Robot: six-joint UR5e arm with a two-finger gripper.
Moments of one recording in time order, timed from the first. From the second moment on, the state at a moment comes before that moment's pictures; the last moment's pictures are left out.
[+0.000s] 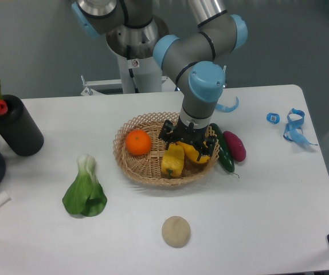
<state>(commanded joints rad) 2.58 -1.83 -1.94 -0.93 1.40 0.90</state>
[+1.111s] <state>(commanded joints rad) 2.54 -1.89 -1.94 -0.91 1.41 0.91</state>
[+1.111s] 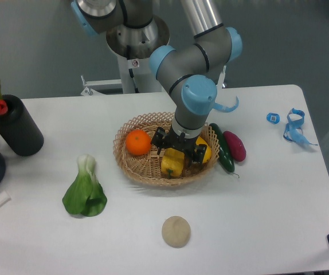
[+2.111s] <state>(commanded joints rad) 2.53 -1.88 -1.93 -0.91 1.40 0.91</state>
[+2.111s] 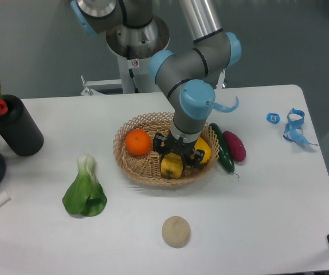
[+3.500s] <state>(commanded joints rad) 2.70 -1.92 -1.67 -0.91 1.41 0.95</state>
